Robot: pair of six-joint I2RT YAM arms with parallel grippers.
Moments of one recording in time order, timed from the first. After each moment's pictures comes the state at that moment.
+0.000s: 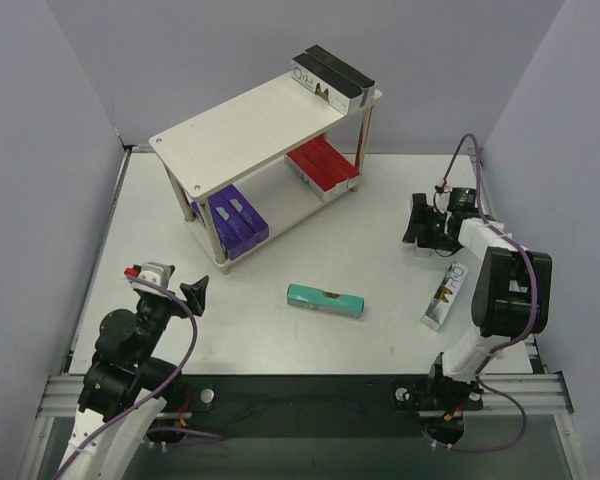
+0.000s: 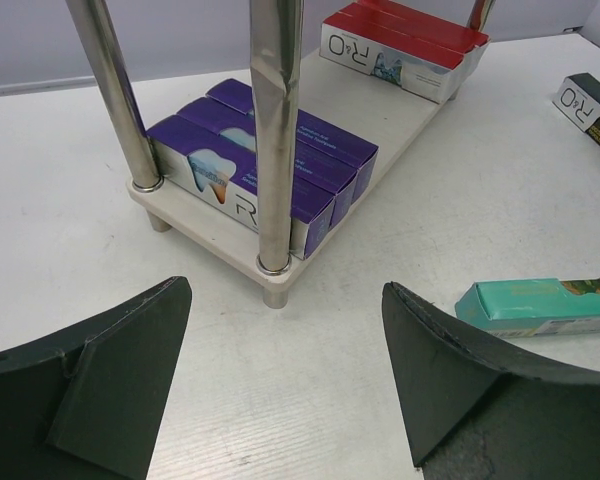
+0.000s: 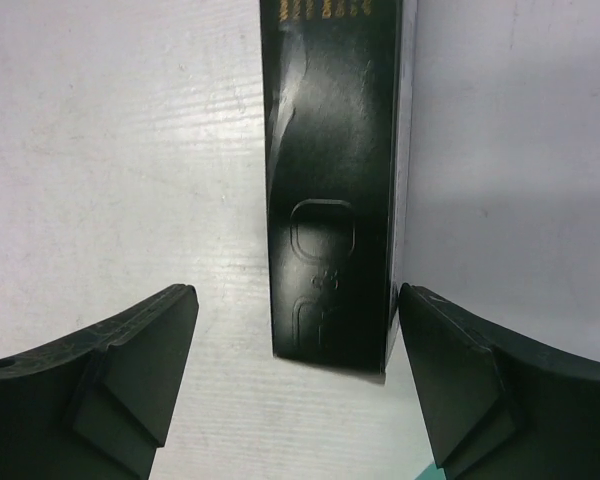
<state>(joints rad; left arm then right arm) -0.38 0.10 0.45 -0.39 -0.07 -0.08 -0.16 1.72 1.02 -0.31 -0.24 0.06</state>
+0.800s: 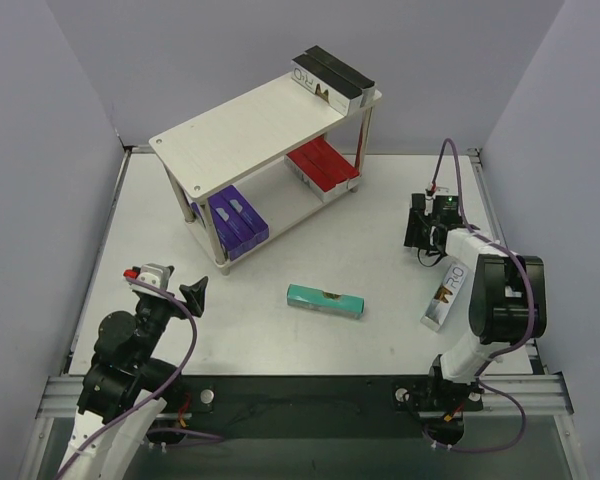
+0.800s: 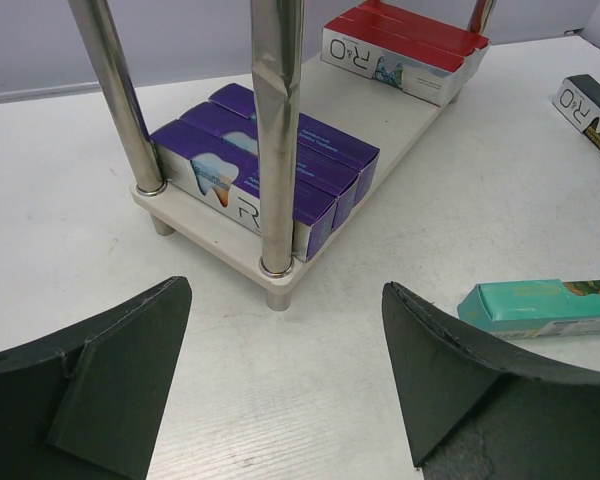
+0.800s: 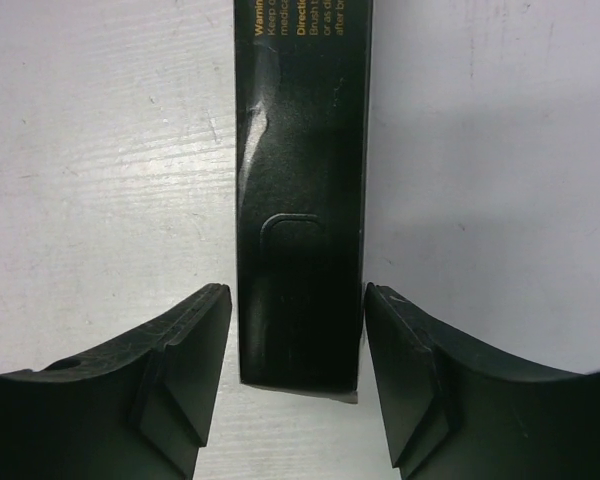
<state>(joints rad) -0.38 0.08 0.45 -0.39 -0.07 -0.07 -0.04 1.65 0.89 -0.12 0.00 0.09</state>
